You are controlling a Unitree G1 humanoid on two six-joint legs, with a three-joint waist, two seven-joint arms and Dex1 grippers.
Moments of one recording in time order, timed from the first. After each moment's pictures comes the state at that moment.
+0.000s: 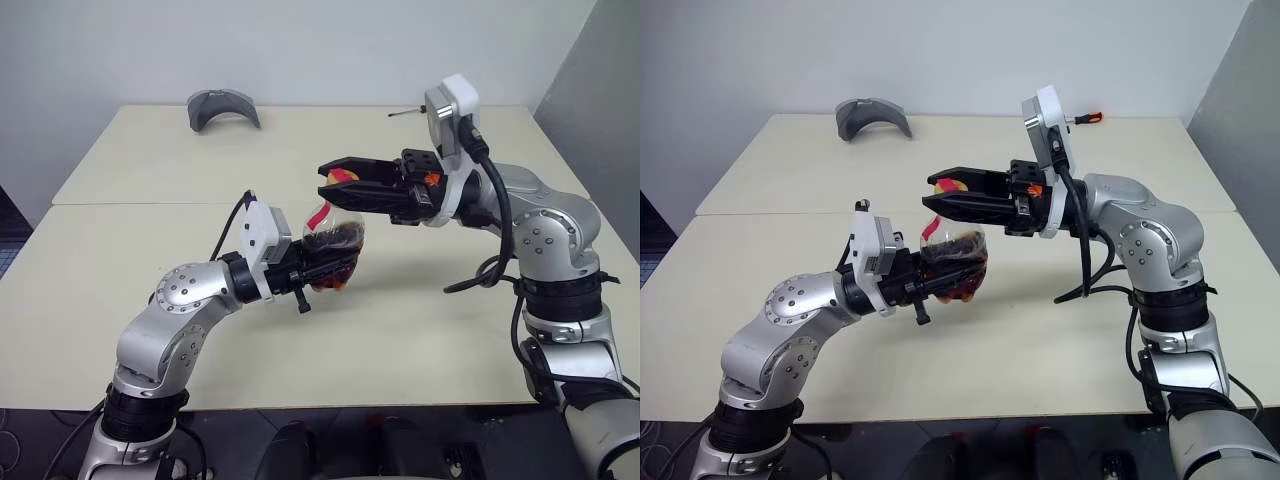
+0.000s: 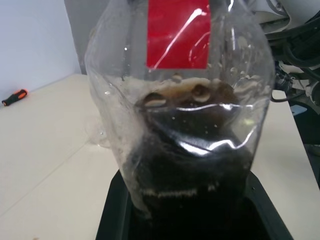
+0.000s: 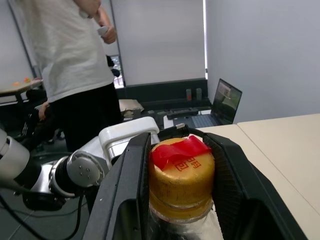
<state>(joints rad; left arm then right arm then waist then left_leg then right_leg) -0.34 0.51 -0.03 -0.48 -0.55 0.52 -0.81 -0.92 -0.42 0.06 -0.12 0.83 0.77 1.00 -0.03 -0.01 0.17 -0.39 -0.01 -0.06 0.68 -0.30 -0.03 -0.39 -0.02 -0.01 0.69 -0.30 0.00</state>
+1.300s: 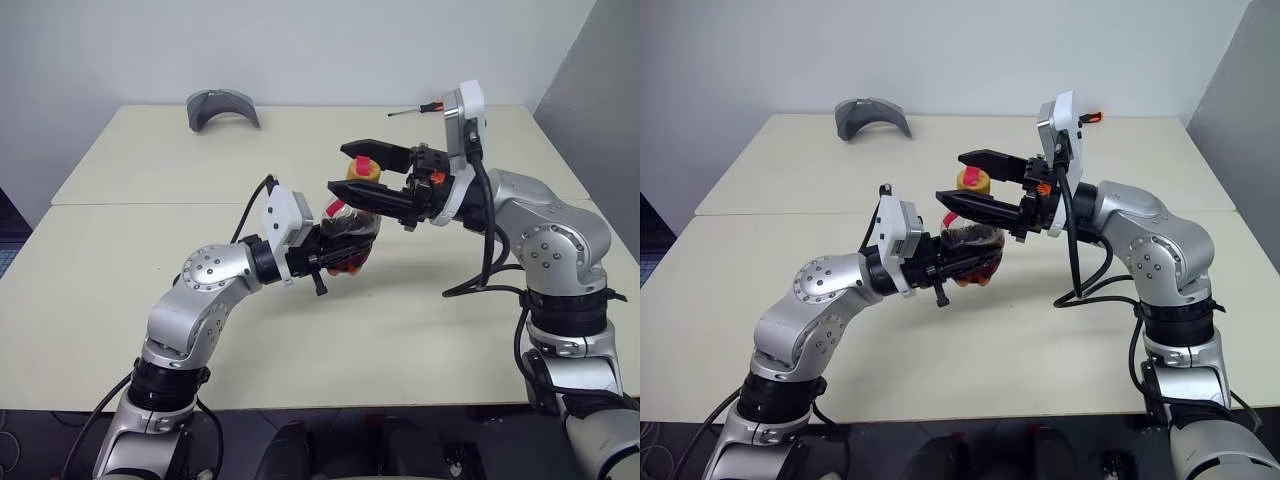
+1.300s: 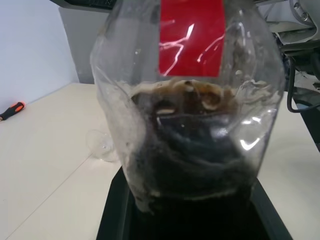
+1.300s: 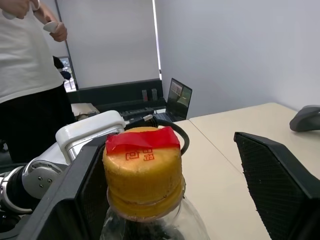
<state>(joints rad) -0.46 0.45 -0.10 -0.35 -0.48 0.45 -0.82 -0.84 -0.42 0.00 -0.21 0.80 0.79 0.79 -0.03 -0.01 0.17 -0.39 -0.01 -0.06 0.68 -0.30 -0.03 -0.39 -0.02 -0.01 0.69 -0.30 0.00</state>
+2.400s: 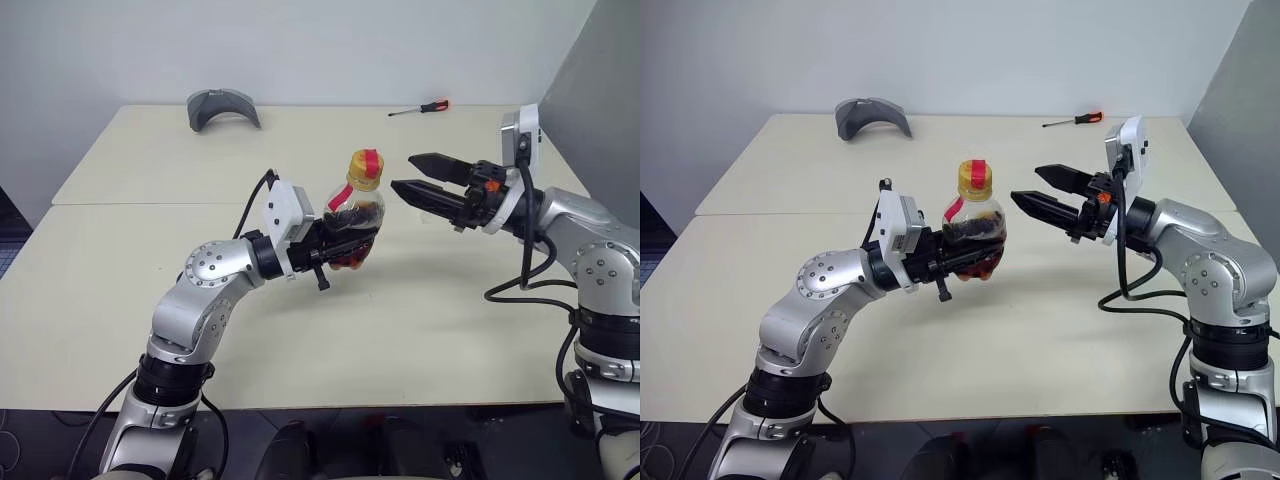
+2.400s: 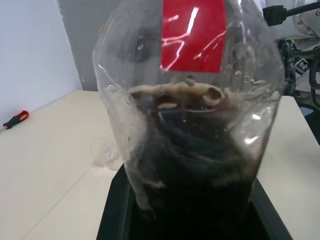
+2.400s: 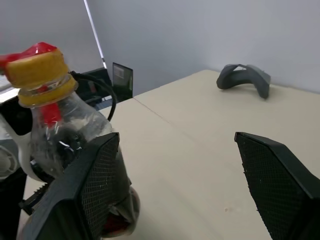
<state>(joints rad) -0.49 0.43 -0.10 -0.32 -0.47 0.42 -0.82 -0.69 -0.58 -0.14 -0.24 0.85 0.86 0.72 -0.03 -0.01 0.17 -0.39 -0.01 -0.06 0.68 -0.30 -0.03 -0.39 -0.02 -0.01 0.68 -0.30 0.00</state>
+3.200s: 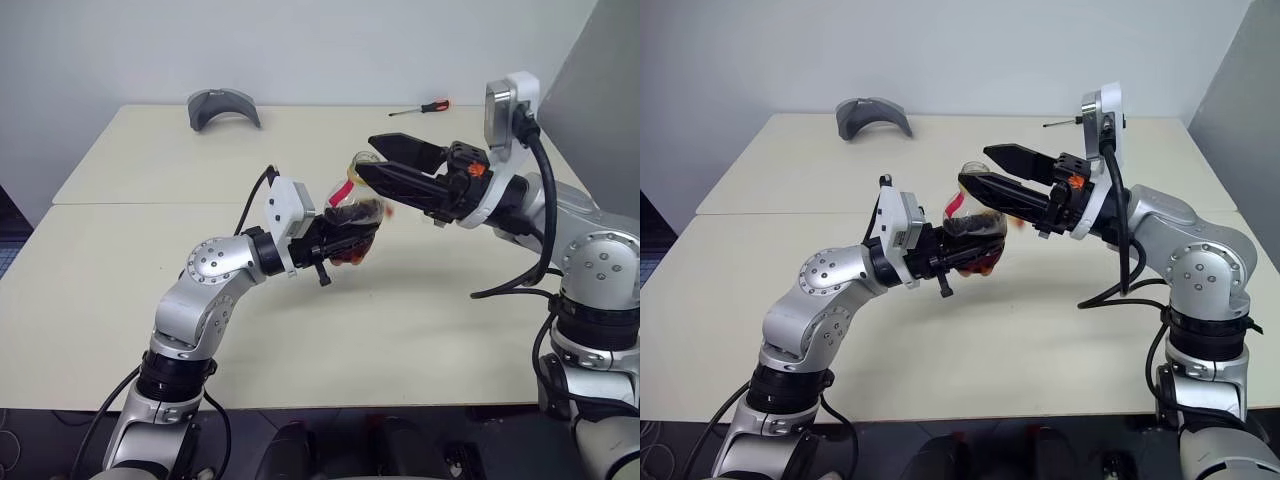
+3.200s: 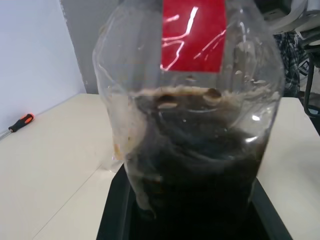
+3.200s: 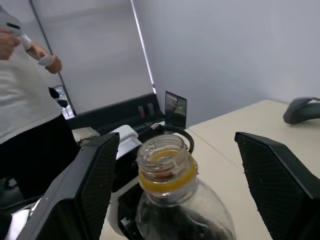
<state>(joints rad) -0.50 0.42 -0.10 -0.30 -0.46 0.41 -0.82 -0.79 -0.46 -0.14 -0.32 1.08 0.95 0.58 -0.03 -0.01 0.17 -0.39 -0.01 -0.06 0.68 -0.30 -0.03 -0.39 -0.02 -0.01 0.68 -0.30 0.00</state>
